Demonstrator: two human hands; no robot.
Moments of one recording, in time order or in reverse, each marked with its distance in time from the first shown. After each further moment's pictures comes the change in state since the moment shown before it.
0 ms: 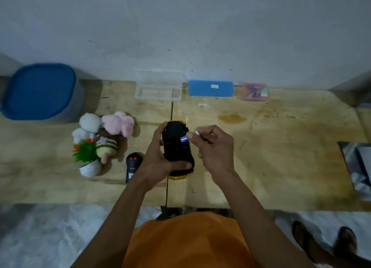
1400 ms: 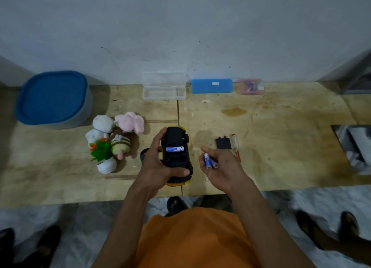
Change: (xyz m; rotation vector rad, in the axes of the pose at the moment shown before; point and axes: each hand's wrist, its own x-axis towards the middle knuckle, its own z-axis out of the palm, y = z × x) left_hand -0.065 -0.008 -0.061 -0.137 -0.009 -0.020; right_hand -0.072 0.004 0.036 0.688 0.100 0.751
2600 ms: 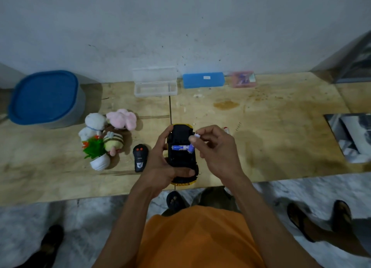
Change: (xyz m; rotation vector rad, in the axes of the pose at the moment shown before) left_hand -0.018 0.003 0.041 0.102 -0.075 0.037; right_hand -0.020 -0.009 -0.026 -0.868 -0.136 -0.850
